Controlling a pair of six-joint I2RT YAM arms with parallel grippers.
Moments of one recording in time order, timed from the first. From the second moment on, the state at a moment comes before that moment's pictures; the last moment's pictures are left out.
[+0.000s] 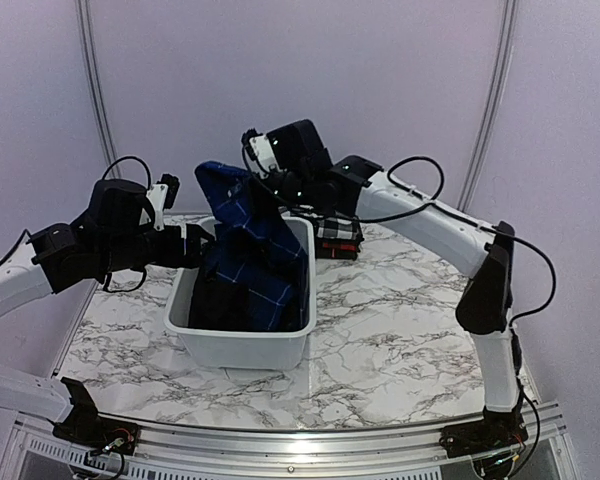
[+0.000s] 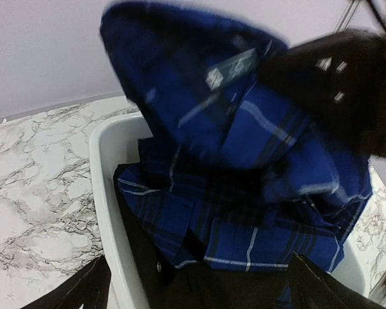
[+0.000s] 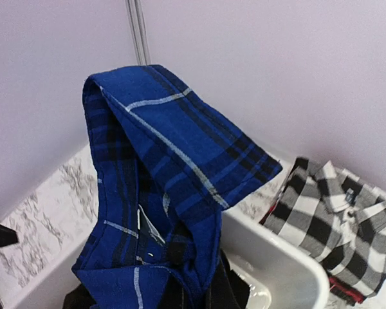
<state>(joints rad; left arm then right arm) -0.74 1.10 1.04 -0.46 -0.23 -0.36 0.93 2.19 2.29 -0.57 0.16 0.16</state>
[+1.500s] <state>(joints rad) -0.74 1.29 1.05 -0.35 0.04 -0.41 0.78 1.49 1.99 -0.21 0.97 -0.35</state>
